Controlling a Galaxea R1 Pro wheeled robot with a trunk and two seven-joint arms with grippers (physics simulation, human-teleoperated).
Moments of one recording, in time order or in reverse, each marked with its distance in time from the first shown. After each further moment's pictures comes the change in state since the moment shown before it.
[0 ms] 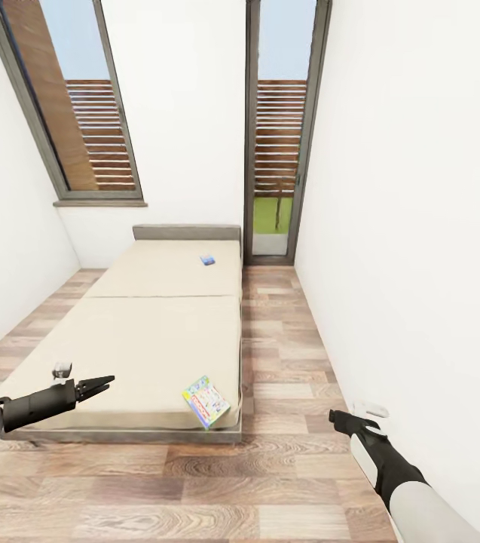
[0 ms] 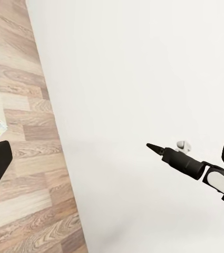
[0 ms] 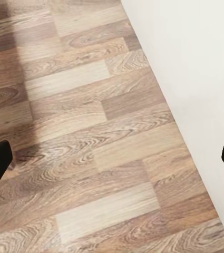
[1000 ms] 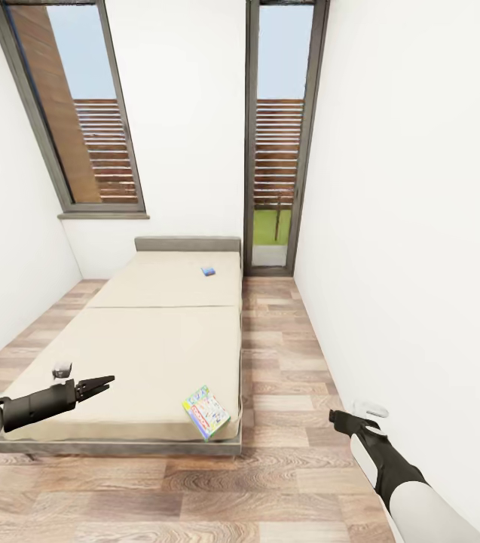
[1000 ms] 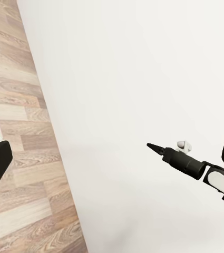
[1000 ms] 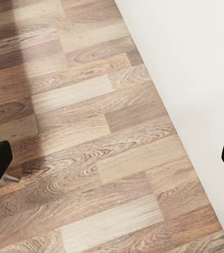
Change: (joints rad) left arm 0.000 0.001 0.000 0.000 -0.001 0.000 0.001; right arm 0.000 0.000 0.000 0.000 0.000 0.000 0.000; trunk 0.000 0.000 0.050
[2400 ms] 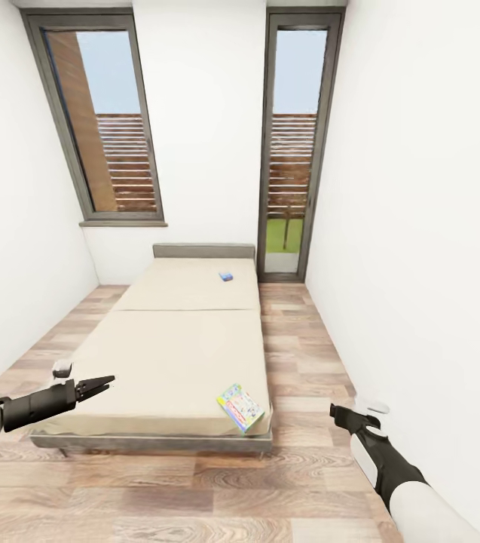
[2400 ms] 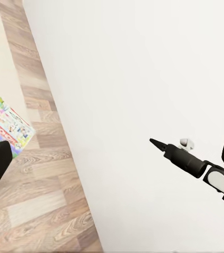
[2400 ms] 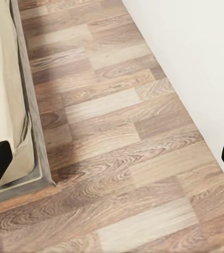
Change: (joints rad) left arm 0.000 0.000 0.000 0.000 -0.001 0.000 0.000; right arm 0.000 0.000 0.002 0.000 -0.001 -0.078 0.000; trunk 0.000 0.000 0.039
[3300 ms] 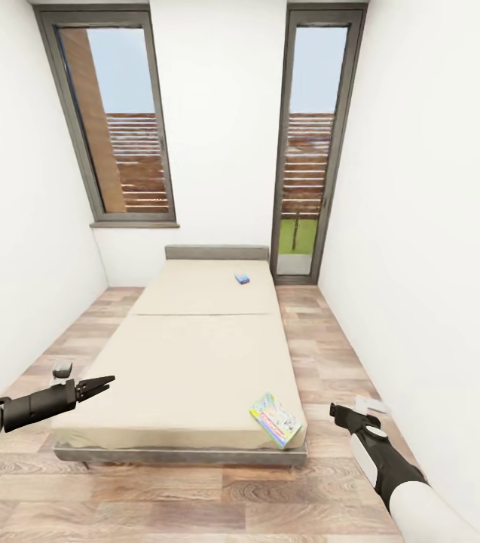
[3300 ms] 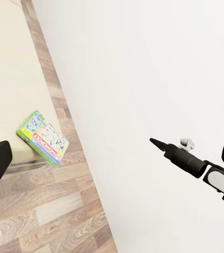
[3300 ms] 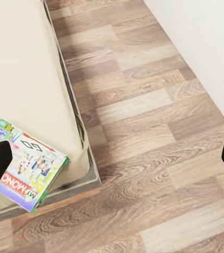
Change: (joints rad) left arm 0.000 -0.001 0.000 0.000 0.000 0.000 0.000; right arm 0.000 0.001 0.000 -0.001 -0.003 -0.007 0.001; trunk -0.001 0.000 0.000
